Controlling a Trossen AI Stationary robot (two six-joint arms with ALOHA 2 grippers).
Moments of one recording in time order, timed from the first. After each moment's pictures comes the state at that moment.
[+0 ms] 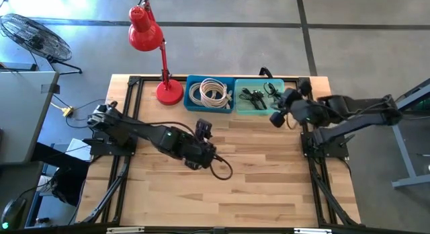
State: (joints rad) left arm -0.34 1.73 1.72 -1.08 -0.58 0.23; right arm 0.15 0.97 1.14 -0.86 0.86 0.29
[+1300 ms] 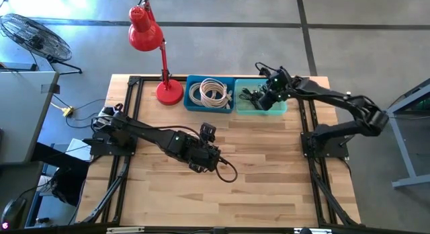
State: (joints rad) left arm -0.34 1.80 1.72 -1.05 -0.57 0.20; right arm -0.73 1.26 0.81 -0.54 0.01 0.19
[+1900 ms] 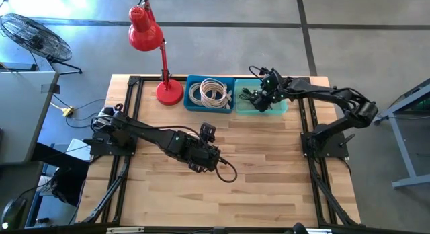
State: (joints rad) left arm -0.34 1.80 1.72 -1.05 -0.56 0.20; right arm -0.73 1.43 0.81 -0.46 0.03 0.15
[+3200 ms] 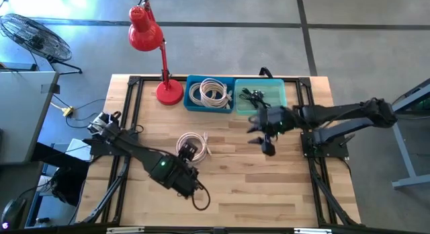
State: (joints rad) left arm -0.56 1.80 1.72 -1.45 -0.51 0.06; right arm 0.02 1.11 0.88 -0.42 -0.10 0.10
